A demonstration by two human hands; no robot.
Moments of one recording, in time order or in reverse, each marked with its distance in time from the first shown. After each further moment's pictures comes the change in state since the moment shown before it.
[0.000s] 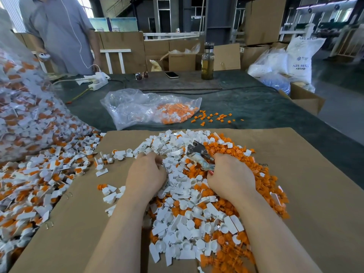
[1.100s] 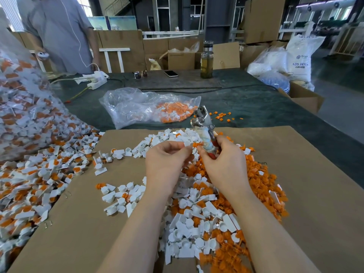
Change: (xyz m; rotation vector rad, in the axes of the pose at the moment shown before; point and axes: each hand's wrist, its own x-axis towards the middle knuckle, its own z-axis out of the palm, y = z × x) left_hand -0.023 0.054 0.000 -1.067 0.036 -0.145; right_hand -0.003 -0.016 -0.011 0.599 0.323 -0.047
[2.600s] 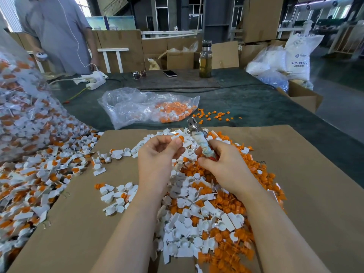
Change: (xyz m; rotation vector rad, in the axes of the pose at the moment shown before) left_hand 0.006 -0.001 -0.009 -0.168 0.001 0.119; right_hand 0.005 0.010 -0.017 0.182 -0.348 0.046
